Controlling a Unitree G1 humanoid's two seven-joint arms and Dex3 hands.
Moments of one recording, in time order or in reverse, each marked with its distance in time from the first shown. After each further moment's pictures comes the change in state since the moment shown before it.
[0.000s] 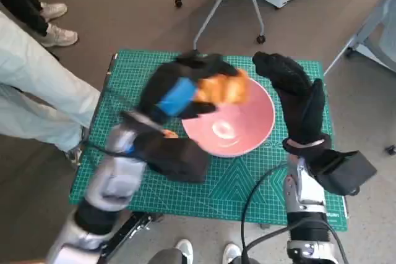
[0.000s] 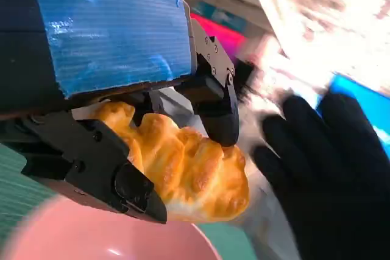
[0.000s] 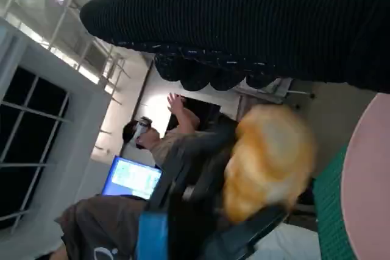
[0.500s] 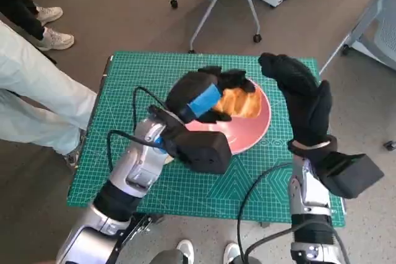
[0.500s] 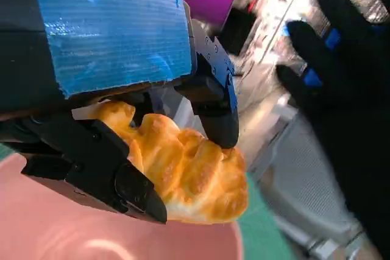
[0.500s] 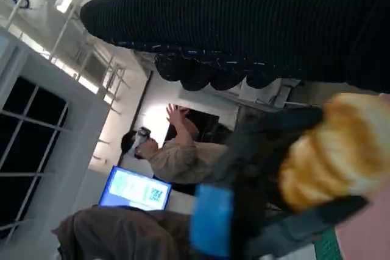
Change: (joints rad) left arm -0.042 -0.043 -0.057 0.239 0.030 -0.054 -0.001; right arm 0.015 -0.006 -0.009 -0.019 -0.007 0.004 -0.007
